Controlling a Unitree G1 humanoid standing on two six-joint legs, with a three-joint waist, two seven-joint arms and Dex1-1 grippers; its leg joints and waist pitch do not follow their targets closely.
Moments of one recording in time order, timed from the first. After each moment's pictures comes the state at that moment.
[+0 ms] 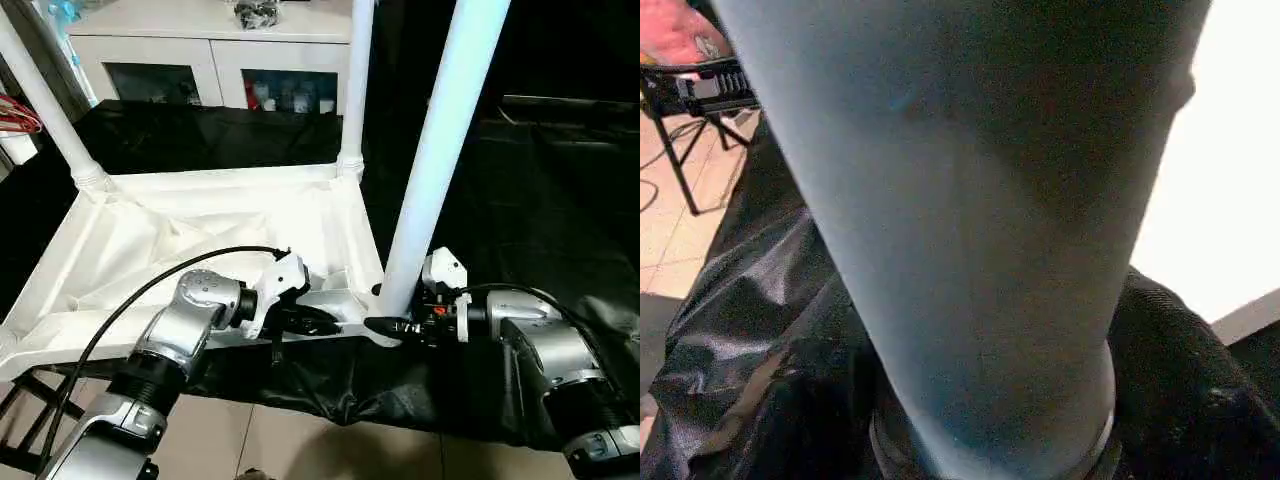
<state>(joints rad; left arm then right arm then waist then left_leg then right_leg) -0.54 0.31 -0.26 0.51 -0.04 0.16 -1.27 -0.42 -0.40 0.16 0.45 0.16 0.12 1.21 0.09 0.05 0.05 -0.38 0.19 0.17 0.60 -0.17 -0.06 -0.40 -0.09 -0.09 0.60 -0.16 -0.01</state>
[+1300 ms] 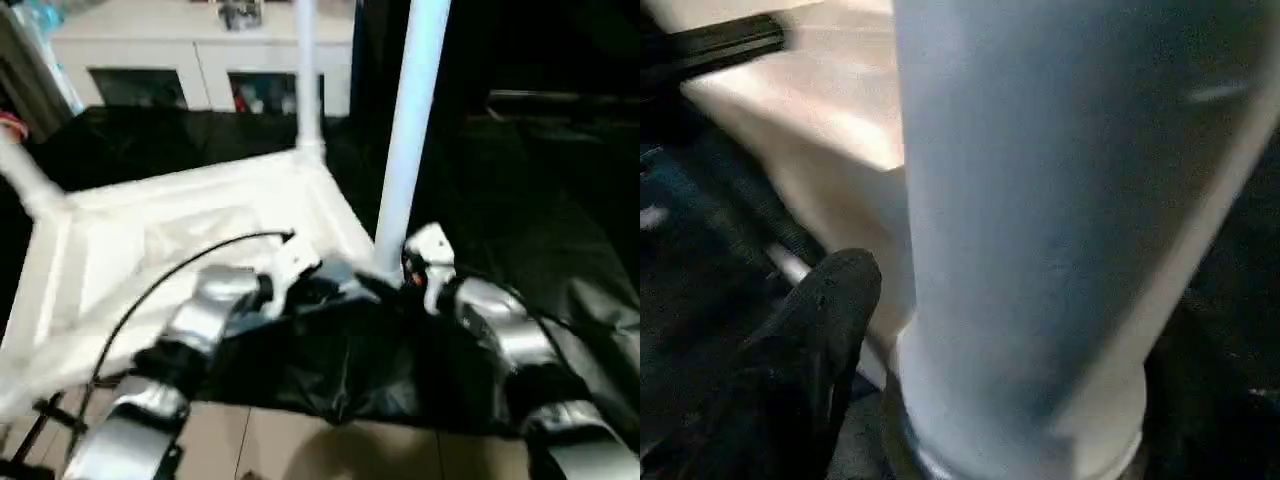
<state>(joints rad) -0.59 0.24 -0.24 0.63 0.00 0.09 -1.07 -0.51 -0.28 0.10 0.68 0.11 -0.04 0.93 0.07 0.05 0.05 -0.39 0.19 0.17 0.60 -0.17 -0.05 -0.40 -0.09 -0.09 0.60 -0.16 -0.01</state>
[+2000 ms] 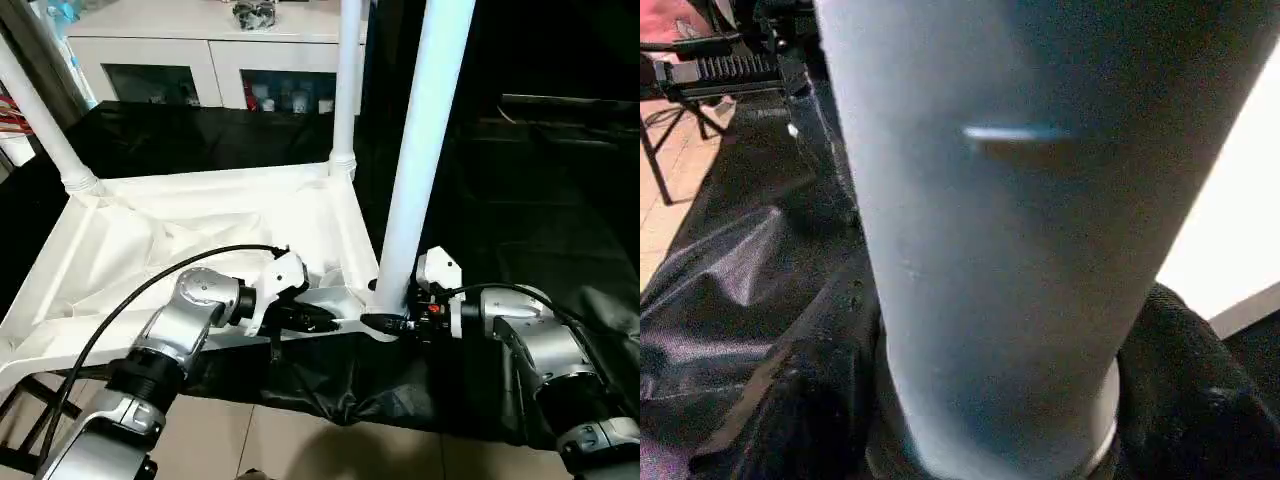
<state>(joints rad) -0.55 0.31 -0.27 0.53 -0.04 0.13 -1.25 -0.46 -0.38 0.17 0.55 0.14 0.01 1.18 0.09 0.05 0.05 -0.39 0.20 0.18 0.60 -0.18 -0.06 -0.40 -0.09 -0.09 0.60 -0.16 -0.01</state>
